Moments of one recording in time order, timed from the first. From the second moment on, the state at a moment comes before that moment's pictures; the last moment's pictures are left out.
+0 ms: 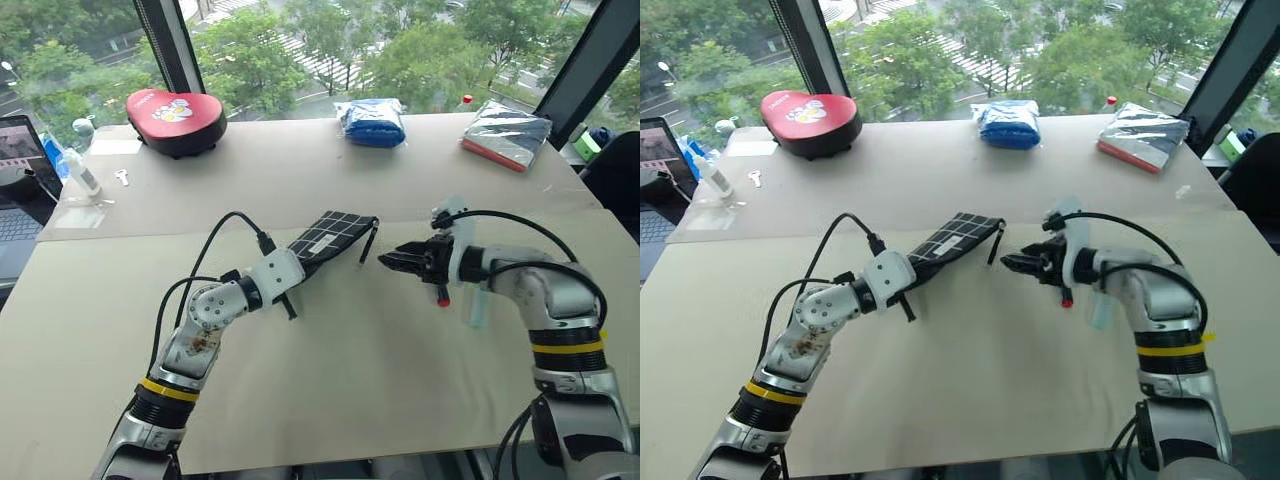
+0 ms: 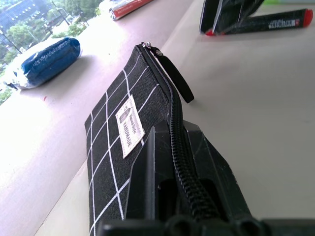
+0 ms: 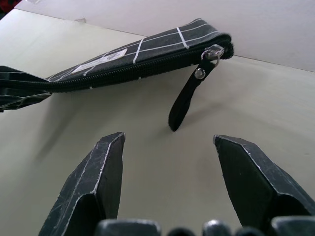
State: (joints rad) left arm -0.34 0.40 -0.19 -0.11 0.04 0.07 -0.70; right arm -0.61 -0.54 -0.02 -0.01 0.43 0.99 0.75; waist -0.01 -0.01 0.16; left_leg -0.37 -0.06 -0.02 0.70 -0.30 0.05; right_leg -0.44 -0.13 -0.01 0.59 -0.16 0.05
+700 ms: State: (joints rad) left arm -0.34 0.40 -0.19 -0.19 0.03 0.15 -0.69; right arm -0.75 -0.43 0.05 0.33 0.28 0.76 0.68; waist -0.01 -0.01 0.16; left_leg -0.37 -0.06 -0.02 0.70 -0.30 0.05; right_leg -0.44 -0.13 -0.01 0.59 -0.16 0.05
